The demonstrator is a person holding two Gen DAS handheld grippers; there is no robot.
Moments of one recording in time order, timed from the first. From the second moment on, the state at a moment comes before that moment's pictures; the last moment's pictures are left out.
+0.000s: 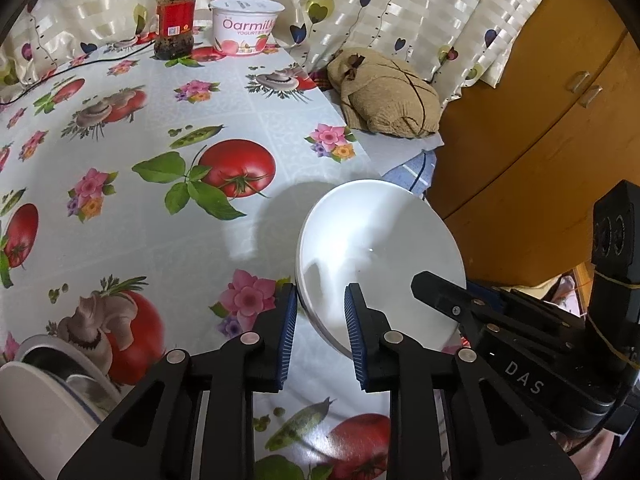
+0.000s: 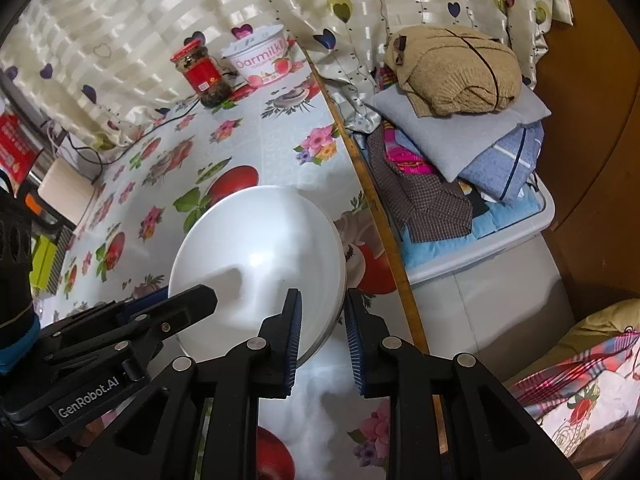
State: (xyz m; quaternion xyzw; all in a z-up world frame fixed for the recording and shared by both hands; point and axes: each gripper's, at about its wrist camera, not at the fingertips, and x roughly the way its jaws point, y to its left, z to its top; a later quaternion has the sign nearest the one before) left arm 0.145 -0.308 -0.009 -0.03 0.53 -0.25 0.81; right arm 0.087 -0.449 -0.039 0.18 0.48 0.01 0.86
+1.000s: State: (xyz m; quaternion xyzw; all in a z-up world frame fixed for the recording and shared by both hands) left arm 0.094 -0.193 0.069 -0.07 0.46 -0.20 0.86; right arm 0.057 -0.357 0.042 0.14 0.43 0.09 0.89
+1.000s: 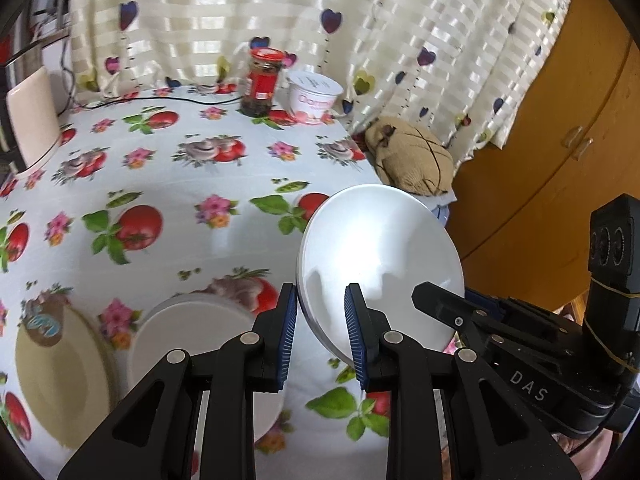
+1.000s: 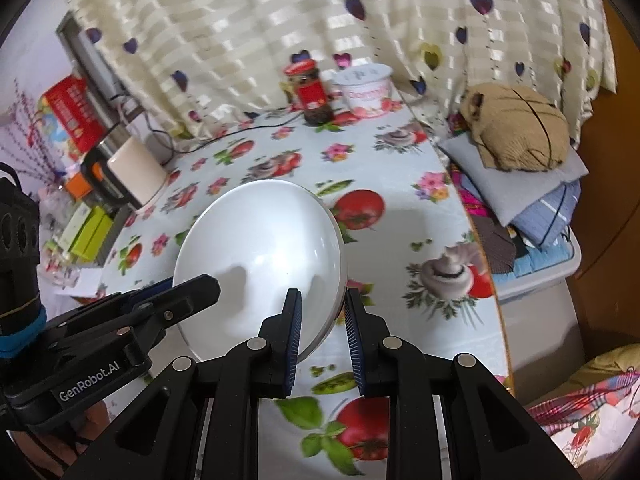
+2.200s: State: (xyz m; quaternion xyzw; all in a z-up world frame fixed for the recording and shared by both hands) left arm 0.062 -0.100 0.029 -0.11 0.51 -0.10 0.85; right arm 0.056 -0.247 0.008 0.09 0.50 0.18 0.84
